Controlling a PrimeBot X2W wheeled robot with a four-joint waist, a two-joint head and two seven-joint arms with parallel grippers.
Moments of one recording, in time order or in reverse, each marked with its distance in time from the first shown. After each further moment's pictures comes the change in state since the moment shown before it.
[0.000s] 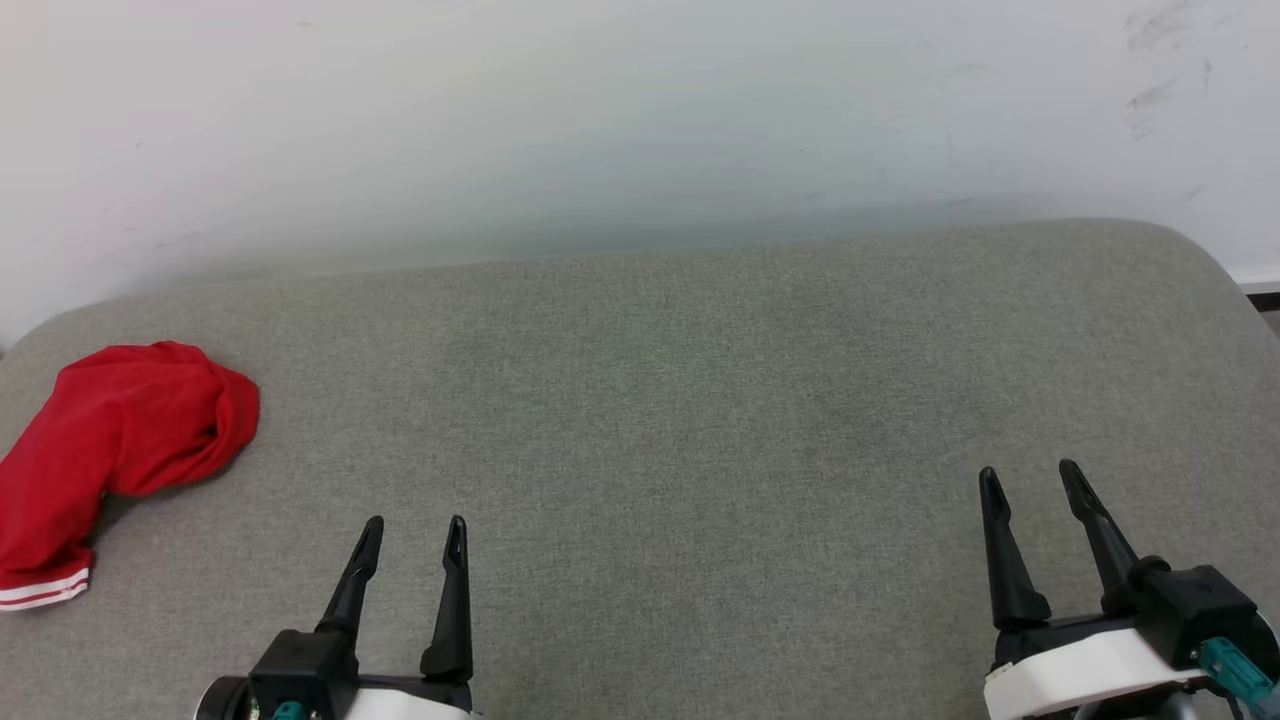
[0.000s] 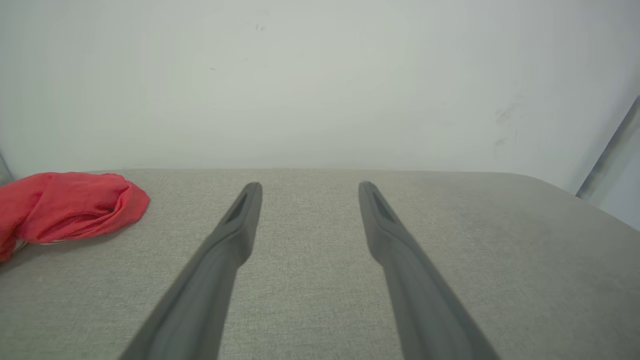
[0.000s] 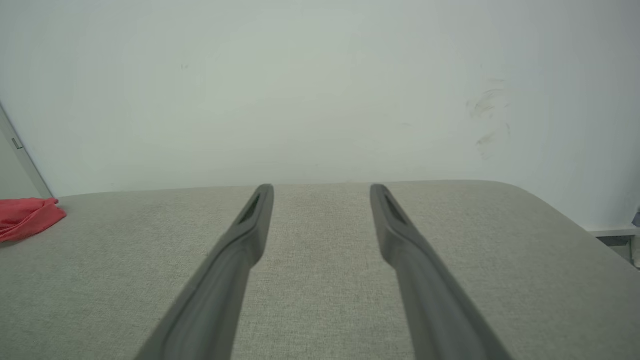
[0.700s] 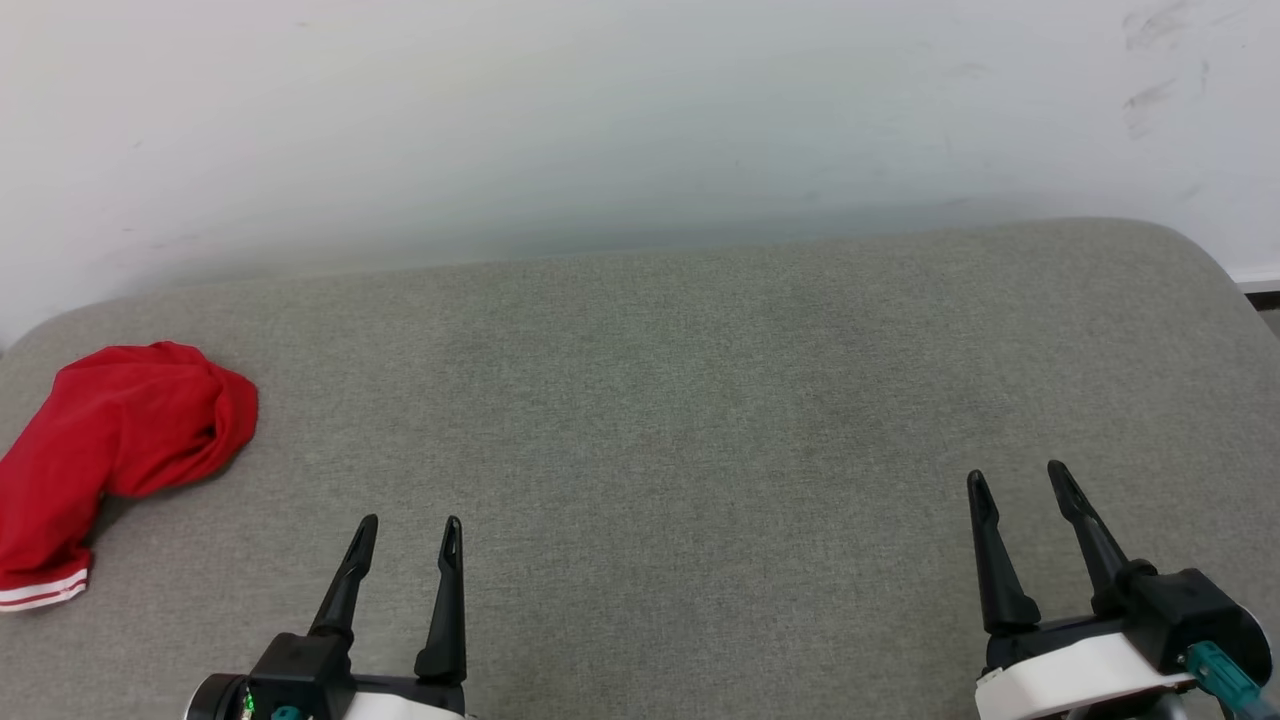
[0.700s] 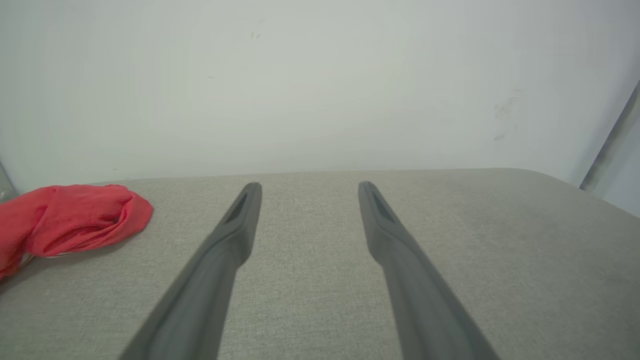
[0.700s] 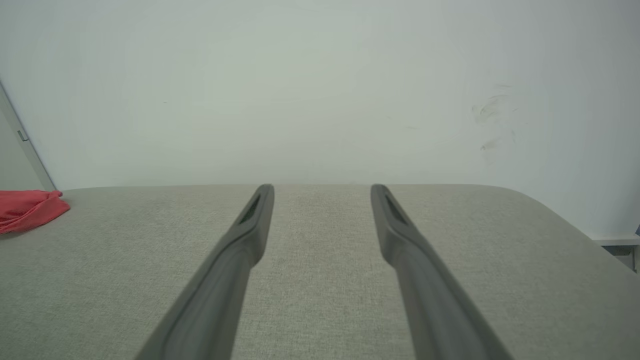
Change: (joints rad) left arm 0.003 -0.007 0.025 0.005 0.048 -0.034 -0.018; right arm 0.000 0.000 0.014 0.008 -0.028 0.000 -0.018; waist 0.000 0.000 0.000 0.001
